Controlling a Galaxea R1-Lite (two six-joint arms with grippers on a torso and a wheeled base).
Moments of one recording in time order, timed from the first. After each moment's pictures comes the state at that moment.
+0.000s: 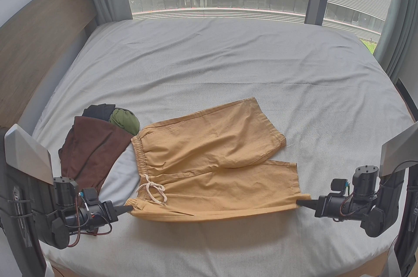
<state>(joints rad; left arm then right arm) 0.02 2.32 -0.12 -1.55 -0.63 -0.46 0.14 2.26 -0.15 -1.54 0.57 0.39</state>
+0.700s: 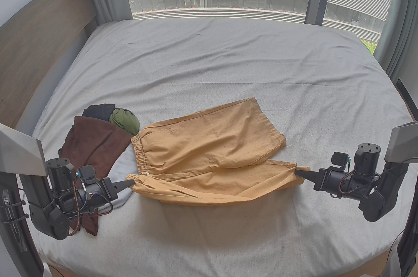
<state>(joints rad) -0.02 2.19 -0.24 -1.55 -0.62 -0.59 0.14 2.17 -0.34 -1.46 0.57 0.45</state>
